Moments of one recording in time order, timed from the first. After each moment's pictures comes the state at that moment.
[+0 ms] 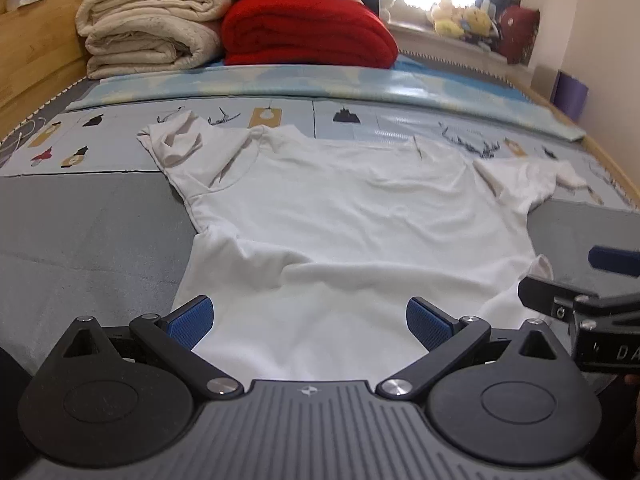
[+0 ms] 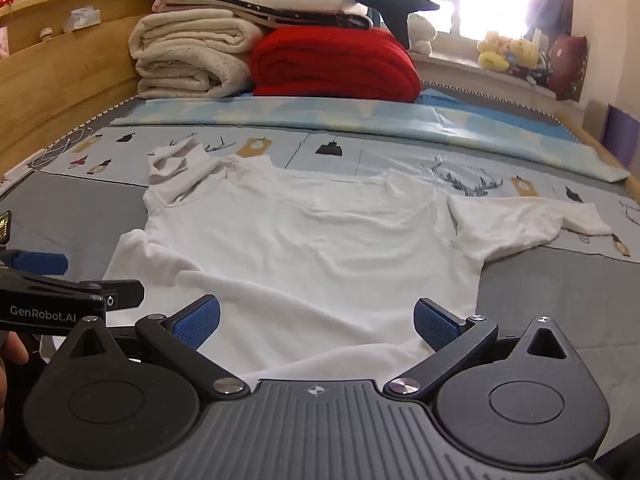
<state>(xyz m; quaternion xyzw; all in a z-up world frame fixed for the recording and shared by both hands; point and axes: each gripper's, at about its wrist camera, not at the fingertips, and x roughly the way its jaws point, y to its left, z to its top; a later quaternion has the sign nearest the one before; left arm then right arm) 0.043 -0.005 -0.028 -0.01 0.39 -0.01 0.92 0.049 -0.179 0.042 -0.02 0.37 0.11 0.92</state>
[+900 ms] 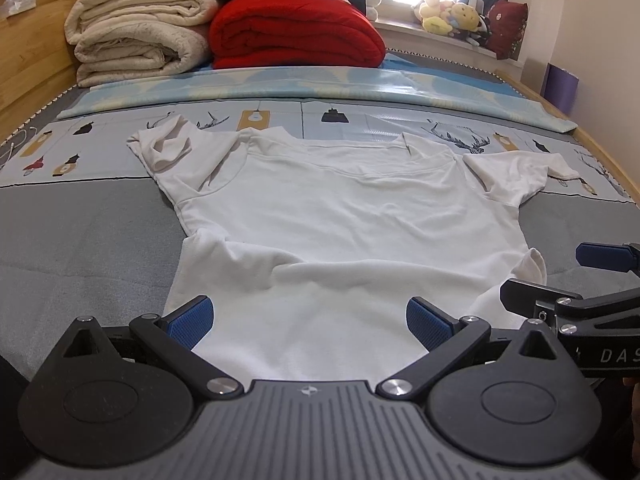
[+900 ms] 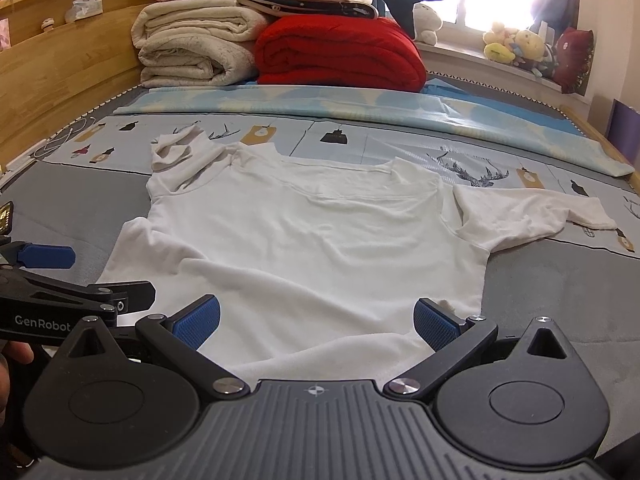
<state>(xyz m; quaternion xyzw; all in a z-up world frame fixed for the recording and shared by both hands) 0.042 -0.011 -0.029 -0.01 0.39 -0.02 0.92 0.049 -0.176 0.039 -0.02 0.38 0.11 0.92</state>
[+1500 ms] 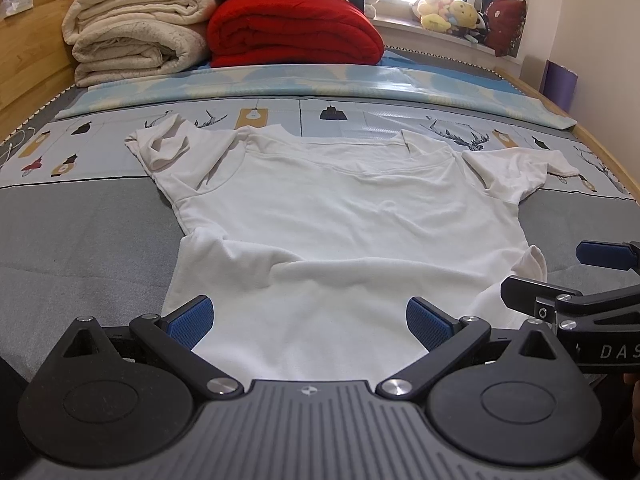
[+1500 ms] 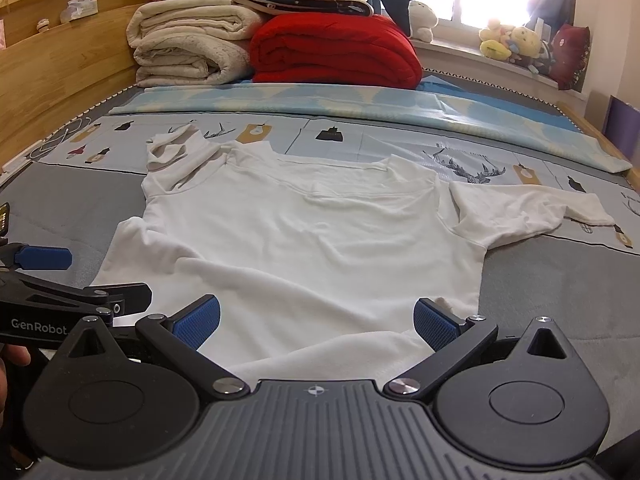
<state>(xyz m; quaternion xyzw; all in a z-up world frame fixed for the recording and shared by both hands) 0.044 -0.013 -0.030 0.00 0.39 -0.02 0.92 0.051 -0.178 0.038 -0.02 0.38 0.11 0.92</state>
